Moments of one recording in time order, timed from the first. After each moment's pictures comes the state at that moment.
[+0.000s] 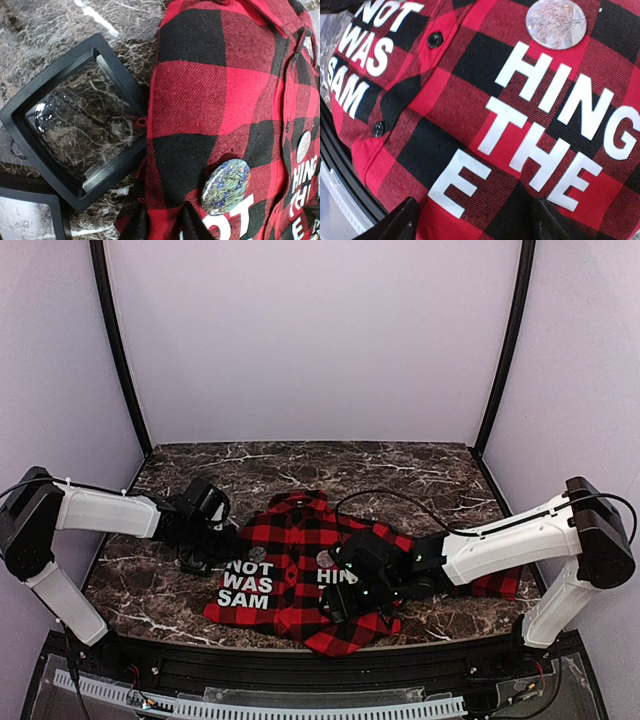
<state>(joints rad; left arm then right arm) -0.60 1.59 0.81 -0.25 0.11 -0.66 1.19 1.61 0.89 -0.24 0.05 0.73</state>
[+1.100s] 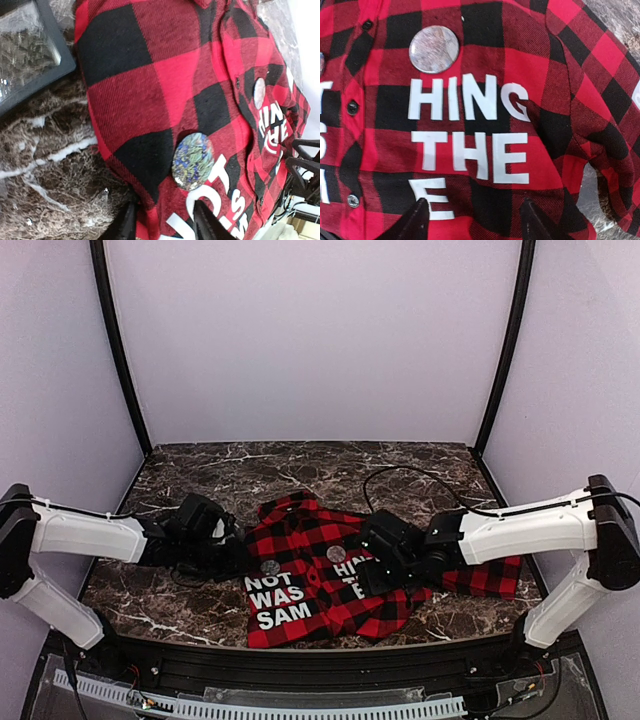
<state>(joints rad) -0.73 1.44 0.66 -0.10 0.20 -0.85 1.08 1.53 0.89 -0.50 0.30 0.69</state>
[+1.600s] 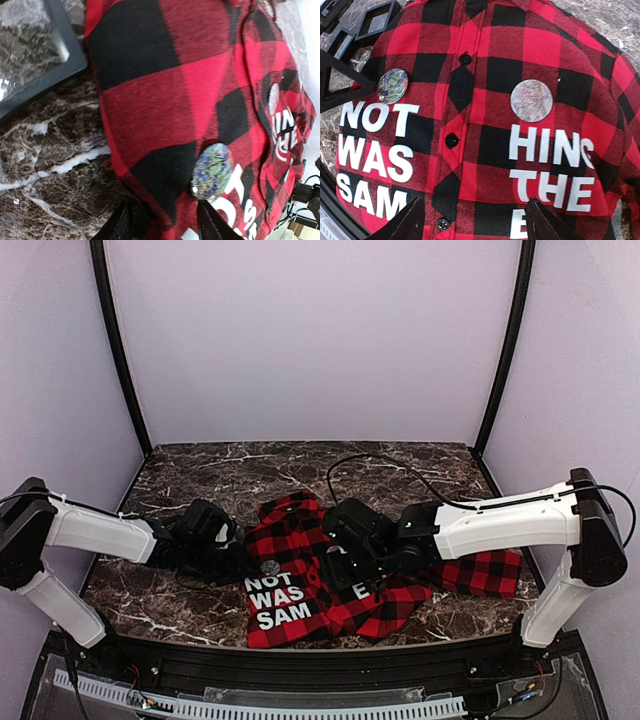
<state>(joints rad) -0.72 1.51 0.65 -0.05 0.20 -0.86 1.17 1.65 1.13 -0.49 0.30 0.64</state>
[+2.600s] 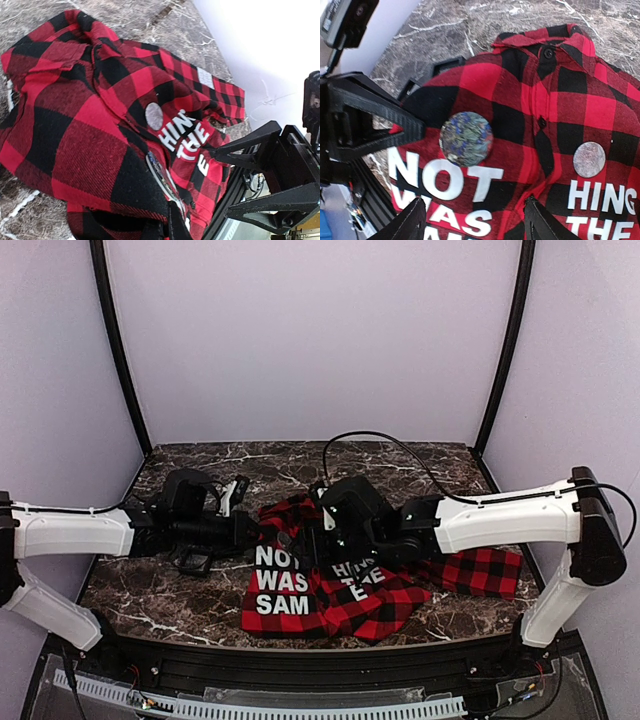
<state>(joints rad) -0.72 1.35 0.72 0.07 0.37 -0.67 1.15 1.66 1.16 -0.21 0.18 0.68</state>
